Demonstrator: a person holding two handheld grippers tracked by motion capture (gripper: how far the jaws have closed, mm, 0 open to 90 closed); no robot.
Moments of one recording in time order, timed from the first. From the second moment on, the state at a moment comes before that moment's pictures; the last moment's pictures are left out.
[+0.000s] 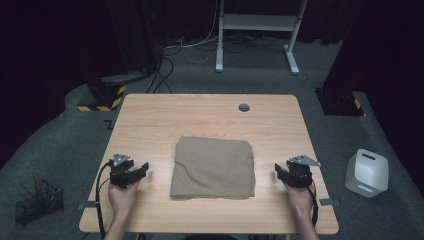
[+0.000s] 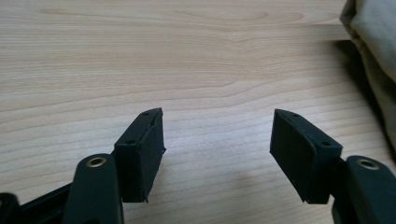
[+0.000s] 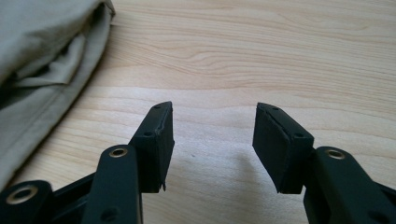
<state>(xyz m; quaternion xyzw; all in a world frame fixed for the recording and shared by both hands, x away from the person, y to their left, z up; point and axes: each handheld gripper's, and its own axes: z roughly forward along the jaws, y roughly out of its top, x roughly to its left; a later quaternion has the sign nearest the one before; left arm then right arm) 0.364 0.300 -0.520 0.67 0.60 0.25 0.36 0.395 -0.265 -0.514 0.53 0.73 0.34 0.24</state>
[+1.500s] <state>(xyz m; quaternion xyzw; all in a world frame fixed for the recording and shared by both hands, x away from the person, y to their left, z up) 0.368 0.295 -0.529 0.68 0.60 0.27 0.31 0.398 -0.265 -0.523 0.54 0.74 0.32 0.25</state>
